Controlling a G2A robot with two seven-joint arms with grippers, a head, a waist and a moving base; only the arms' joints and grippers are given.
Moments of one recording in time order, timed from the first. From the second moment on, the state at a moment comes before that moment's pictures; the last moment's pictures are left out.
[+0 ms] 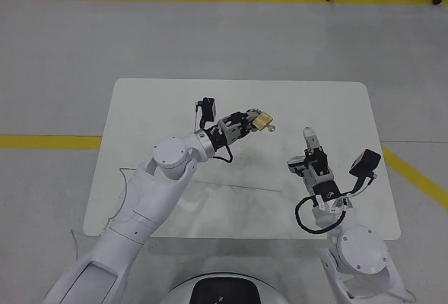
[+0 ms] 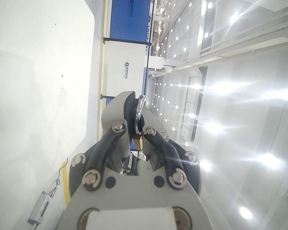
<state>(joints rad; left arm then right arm) 0.87 -1.49 -1.04 -1.26 -0.41 0.07 -0.55 -1.71 -1.25 1.40 -2.30 0.14 0.37 -0.09</state>
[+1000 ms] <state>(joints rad) 1.02 -1.47 -1.16 -1.28 -0.80 0.22 -0.67 -1.56 -1.31 1.19 -2.08 0.40 -0.10 -0.10</state>
